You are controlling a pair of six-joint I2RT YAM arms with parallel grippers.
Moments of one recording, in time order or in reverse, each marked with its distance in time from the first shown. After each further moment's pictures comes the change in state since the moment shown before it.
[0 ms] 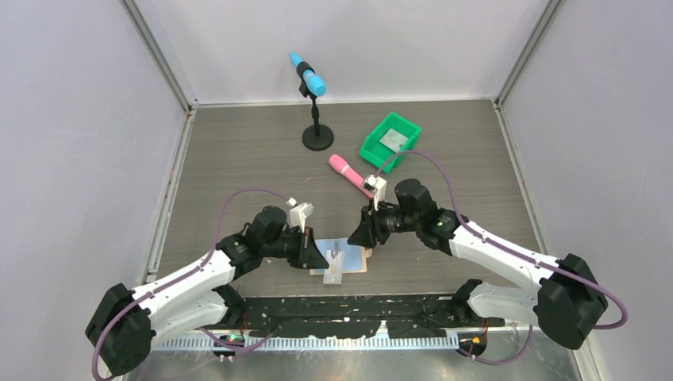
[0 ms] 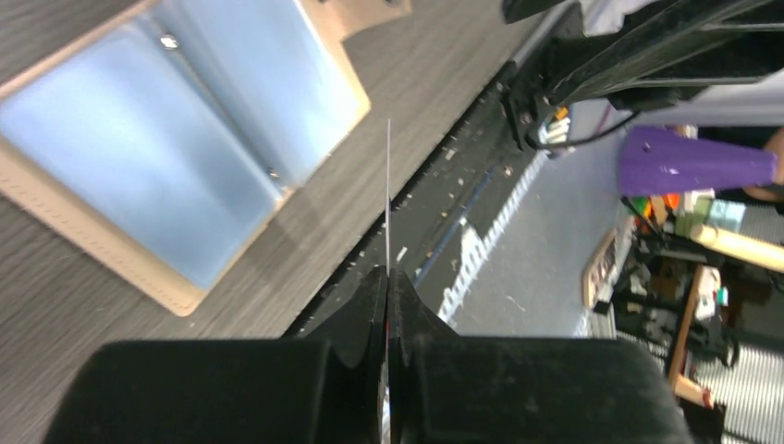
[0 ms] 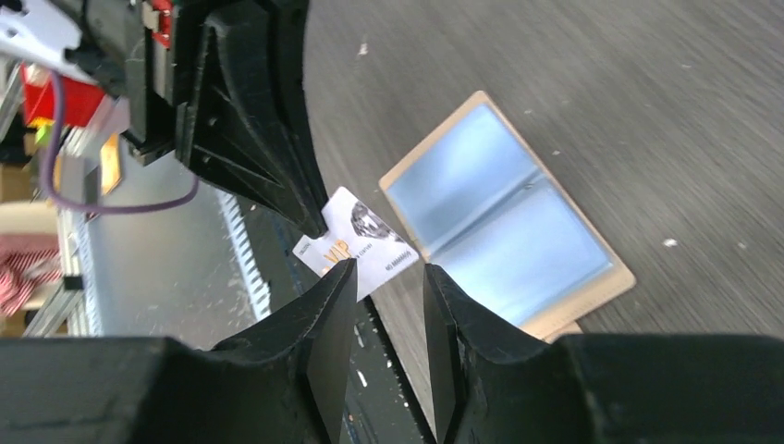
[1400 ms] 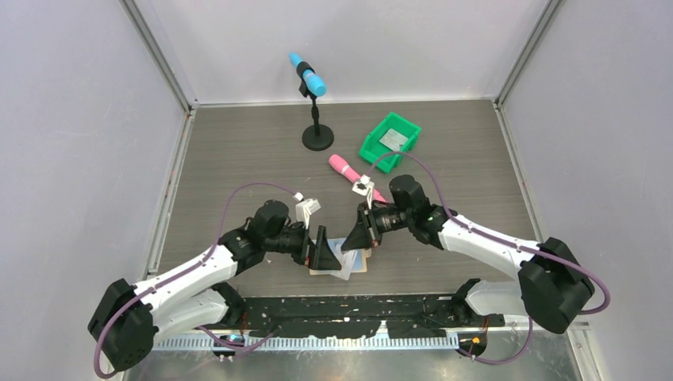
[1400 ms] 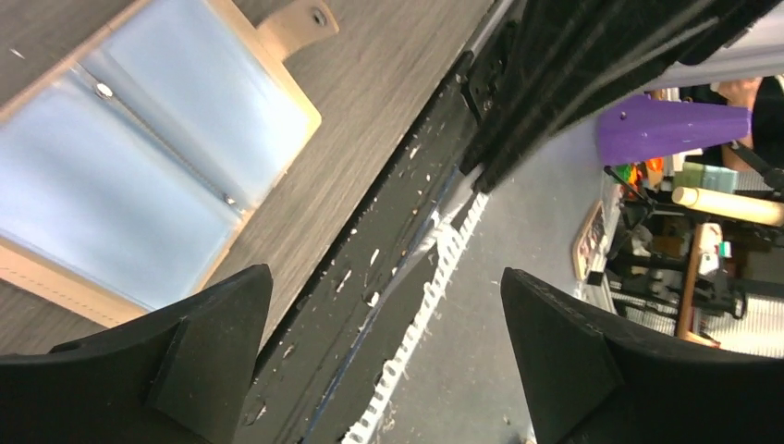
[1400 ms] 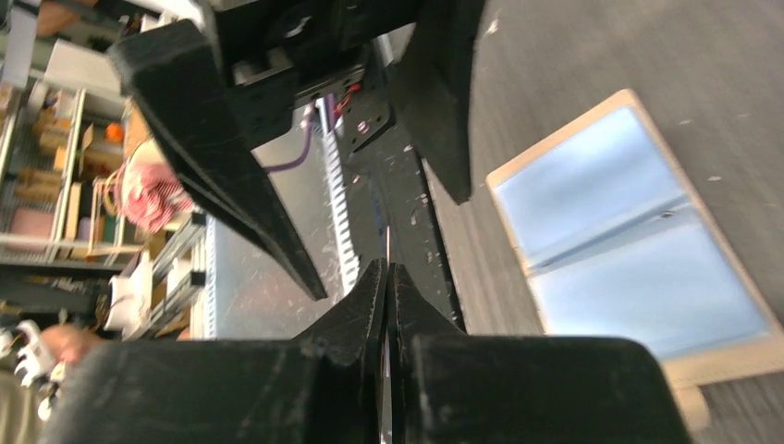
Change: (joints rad) left arm 0.001 0.048 0.044 0.050 0.135 0.054; right arm -0.015 0.138 0.009 0.161 -0.353 0.085
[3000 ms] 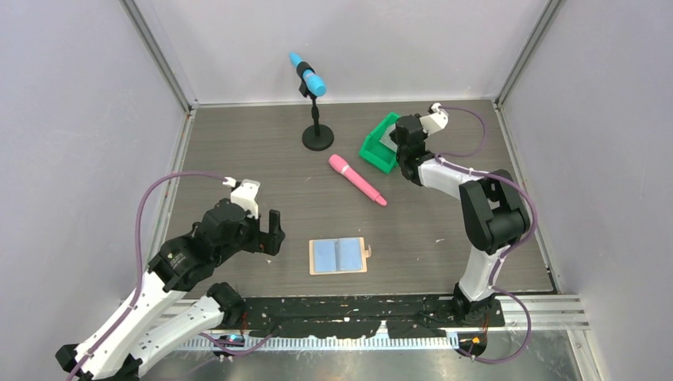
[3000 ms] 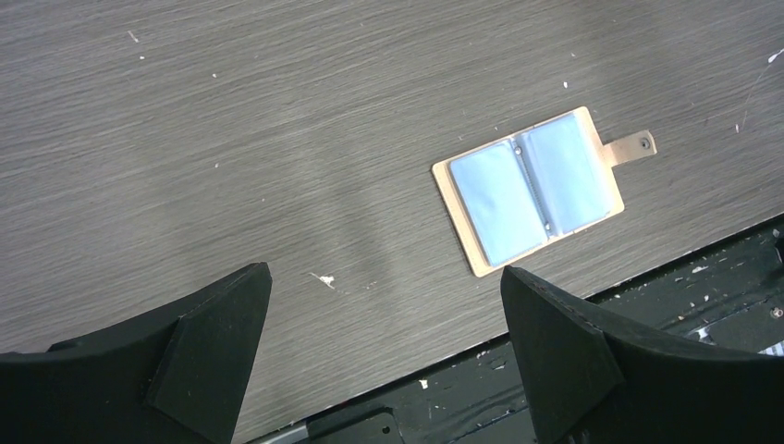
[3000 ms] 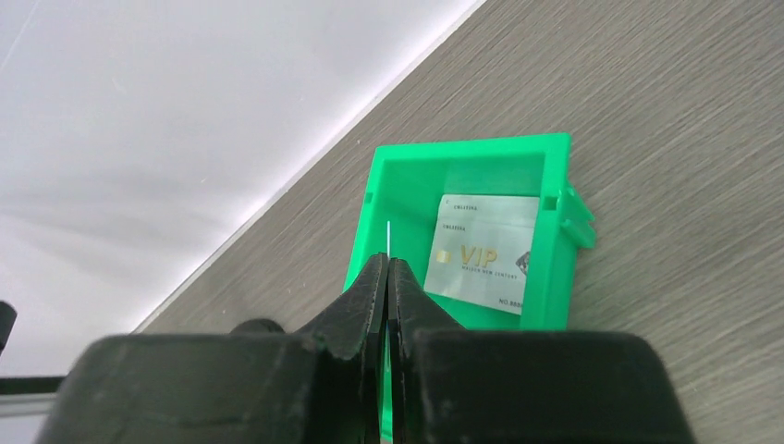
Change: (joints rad) left arm 0.005 -0.351 0.399 -0.815 -0.855 0.265; right arm -0.328 0.548 0.464 0.291 1.472 0.411
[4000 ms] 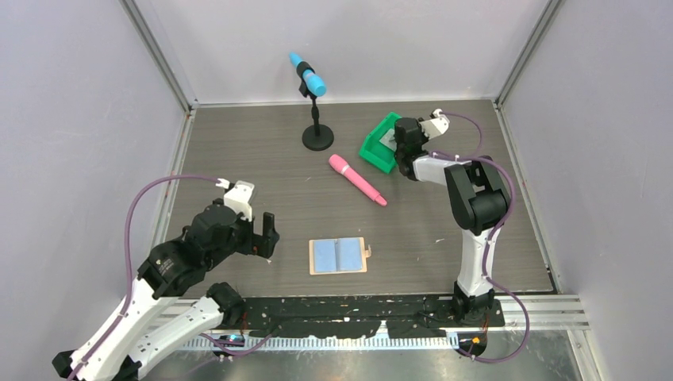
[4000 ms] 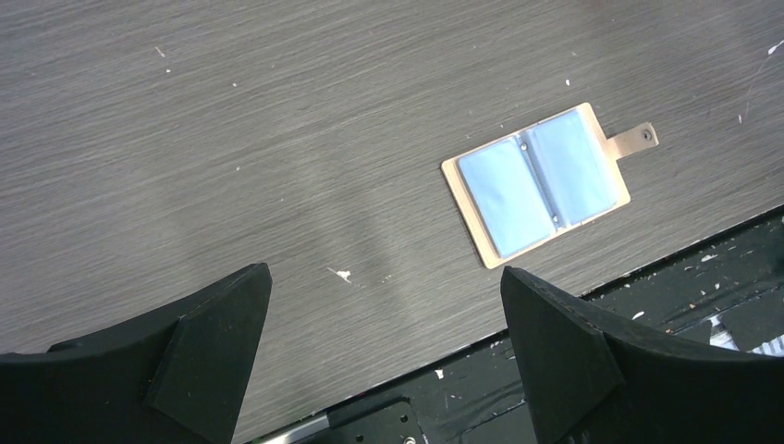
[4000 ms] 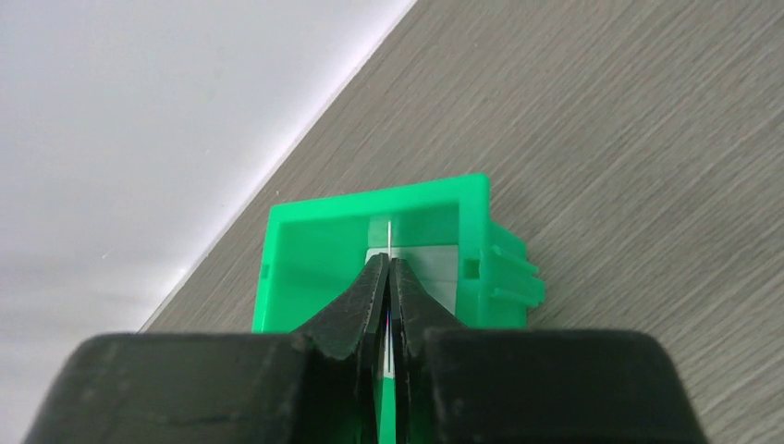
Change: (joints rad) left arm 0.000 -0.043 0.038 -0.055 -0.006 0.047; right arm -0.048 0.221 0.096 0.061 0.106 0.050
